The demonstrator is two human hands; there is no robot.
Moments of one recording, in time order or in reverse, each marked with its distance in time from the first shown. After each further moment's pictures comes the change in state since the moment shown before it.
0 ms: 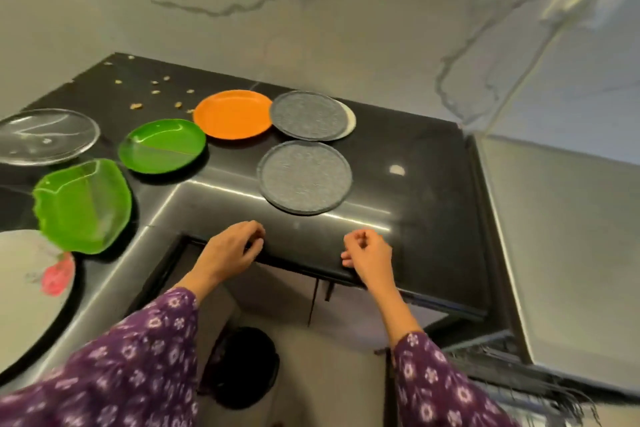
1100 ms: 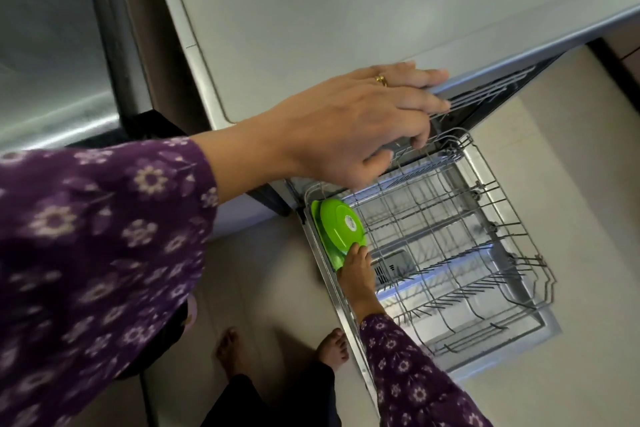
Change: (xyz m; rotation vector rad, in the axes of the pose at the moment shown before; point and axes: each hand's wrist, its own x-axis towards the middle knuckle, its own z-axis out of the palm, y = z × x) left_hand 0.059 0.513 0.313 0.009 -0.267 1.483; right_hand -0.129 0.537 -0.191 -0.738 0.005 0.611
